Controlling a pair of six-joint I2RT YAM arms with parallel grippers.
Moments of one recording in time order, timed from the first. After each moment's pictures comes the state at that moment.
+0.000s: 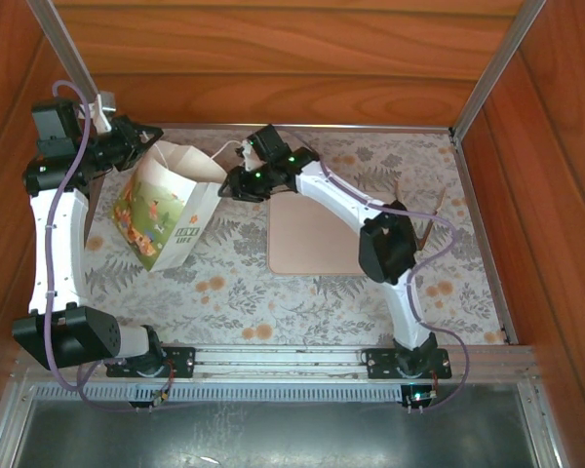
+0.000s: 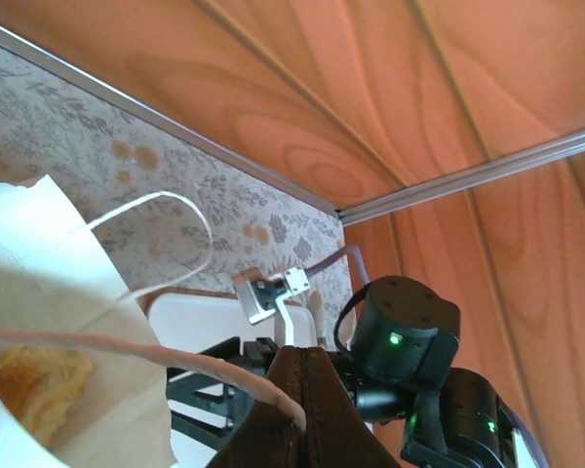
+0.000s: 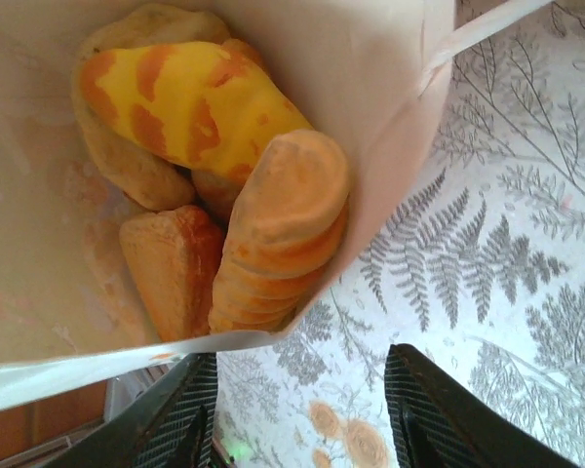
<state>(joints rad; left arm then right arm) 0.19 1.34 1.51 -0.68 0.87 -0.65 0.76 2.15 1.96 -0.66 -0.55 0.63</state>
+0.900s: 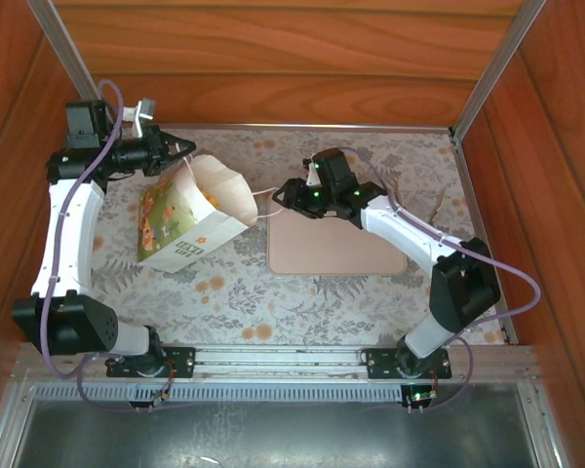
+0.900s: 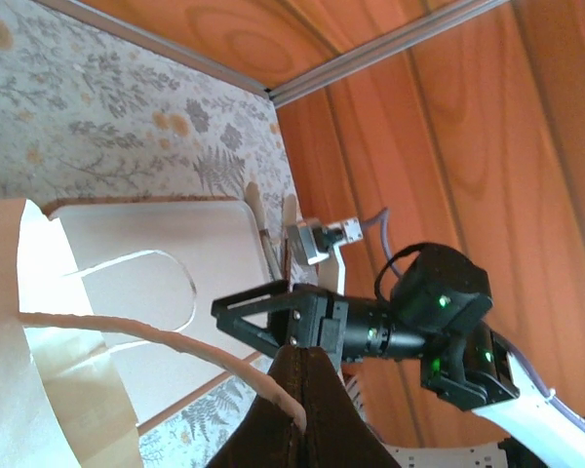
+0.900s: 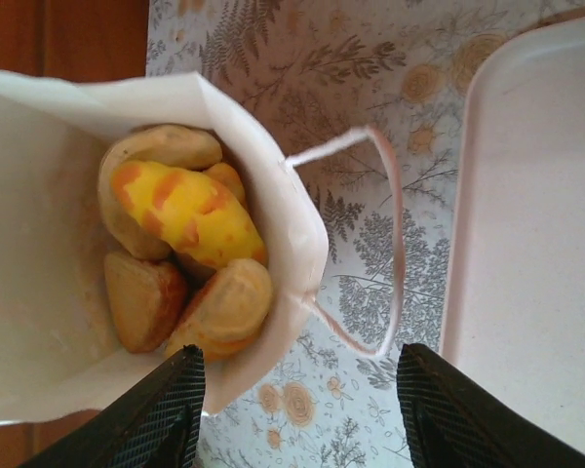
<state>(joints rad) 0.06 1.40 1.52 -0.77 1.07 -0.53 0.62 1.63 1.25 -0.36 -0.39 0.79</state>
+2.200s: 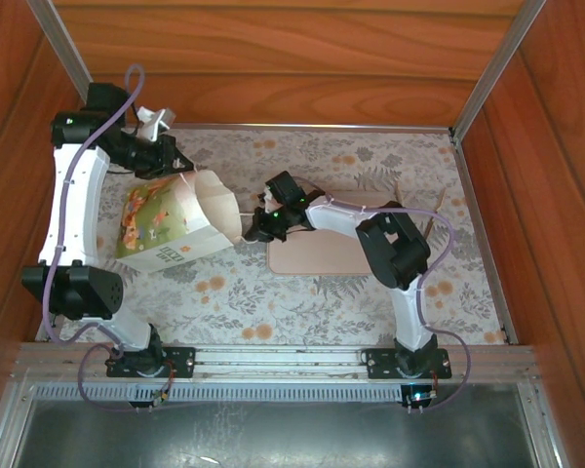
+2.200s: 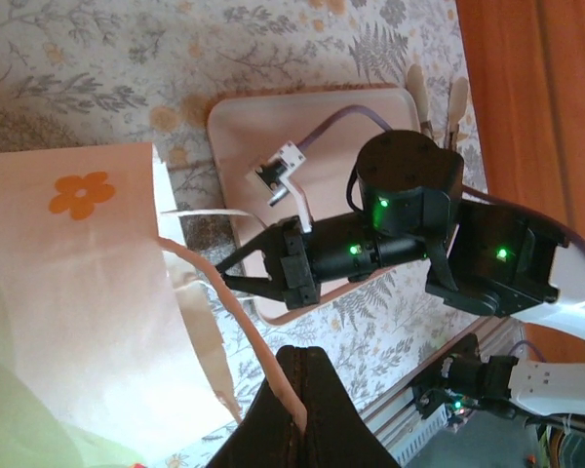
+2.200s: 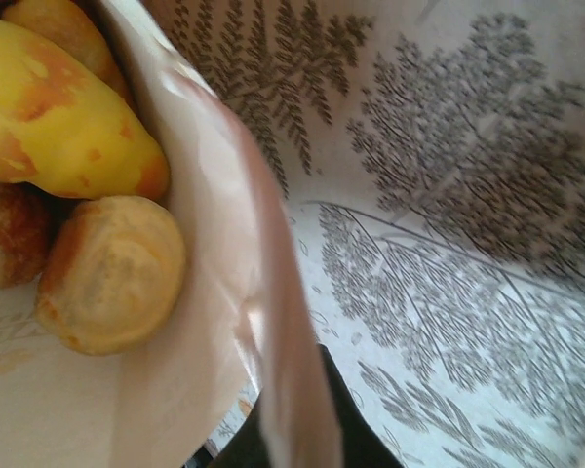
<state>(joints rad) -0.01 1.62 1.91 -1.43 0.73 -0.05 0.76 2.10 1.43 -0.31 -0.63 0.82</state>
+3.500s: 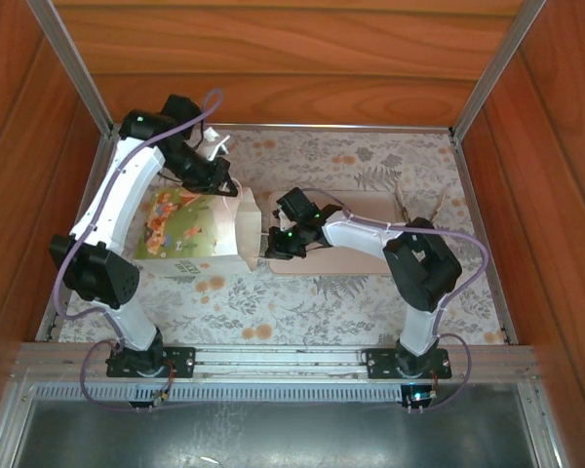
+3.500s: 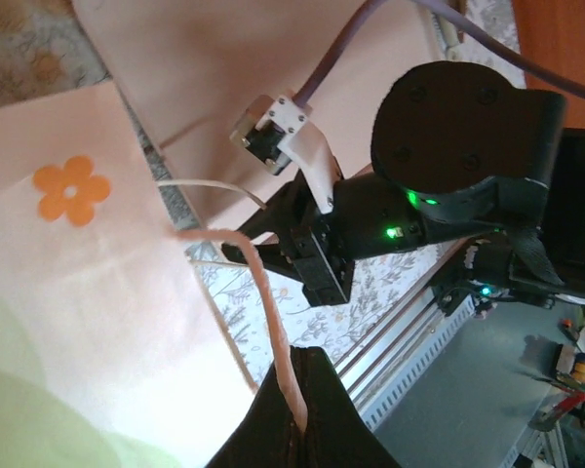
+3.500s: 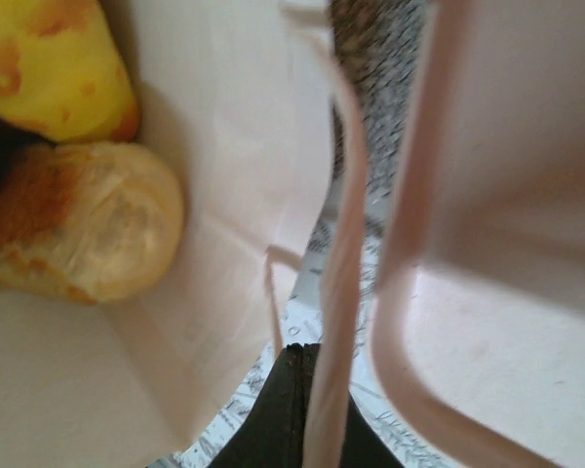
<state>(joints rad) -0.32 1.72 1.88 -1.45 0.63 -0.01 0.81 1.85 1.17 -0.41 -0.46 0.72</state>
